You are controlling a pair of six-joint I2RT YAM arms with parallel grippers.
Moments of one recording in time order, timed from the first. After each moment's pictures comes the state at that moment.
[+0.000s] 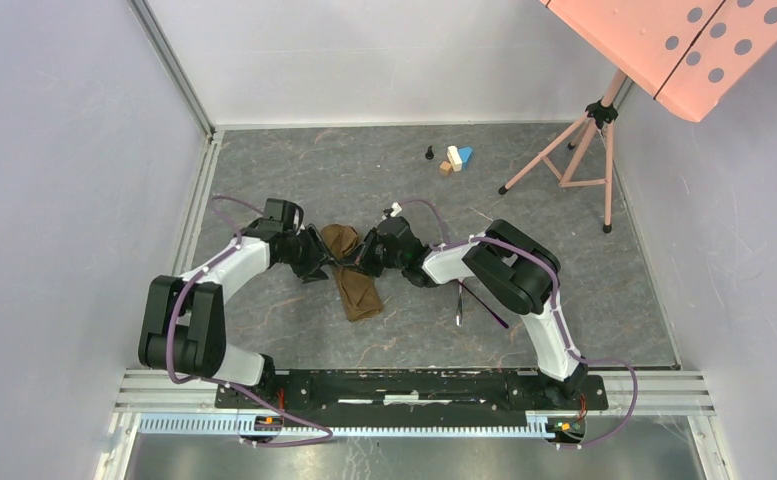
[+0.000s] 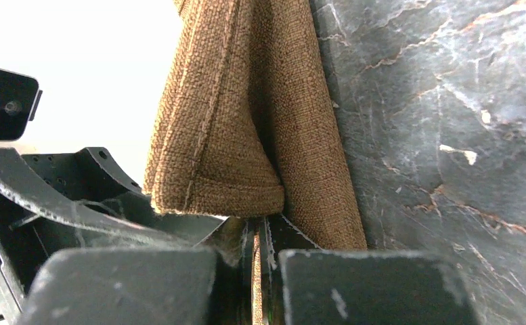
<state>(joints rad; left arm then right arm) -0.16 1.44 0.76 -0.43 0.33 -0.74 0.87 2.14 1.12 0.52 -0.18 1.31</state>
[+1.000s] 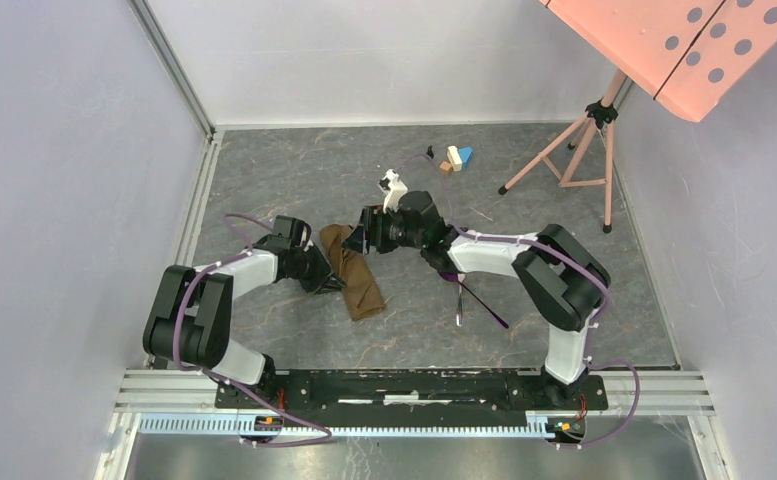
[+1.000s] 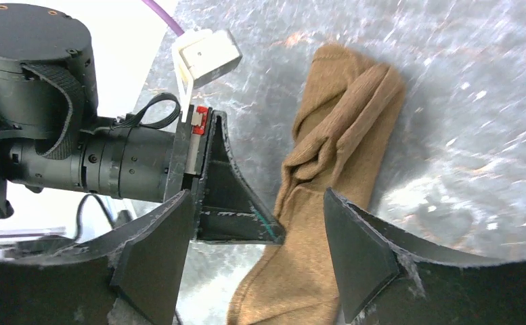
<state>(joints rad) -0.21 1.50 0.63 -0.27 0.40 -0.78 0.80 1.90 1.07 0.44 -0.31 0.71</state>
